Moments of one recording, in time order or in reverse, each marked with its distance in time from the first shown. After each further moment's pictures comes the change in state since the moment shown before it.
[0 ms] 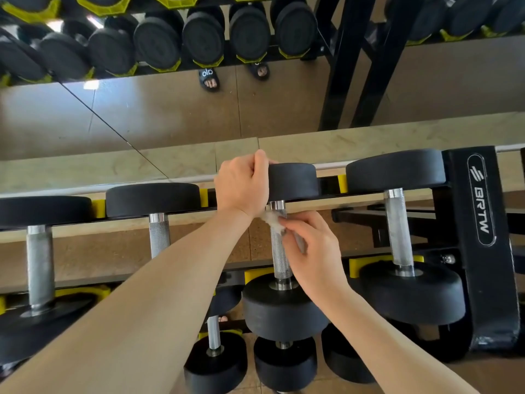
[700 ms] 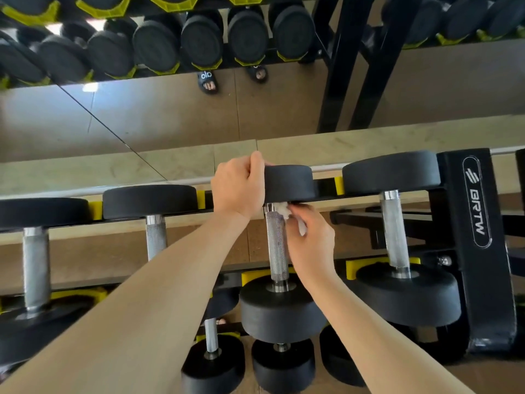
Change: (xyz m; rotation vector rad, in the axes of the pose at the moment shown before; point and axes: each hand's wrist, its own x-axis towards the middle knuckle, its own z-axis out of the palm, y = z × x) left_hand -0.002 0.010 -0.004 -0.021 -0.009 -0.036; right_hand 0.022 0.002 0.009 0.107 0.087 0.240
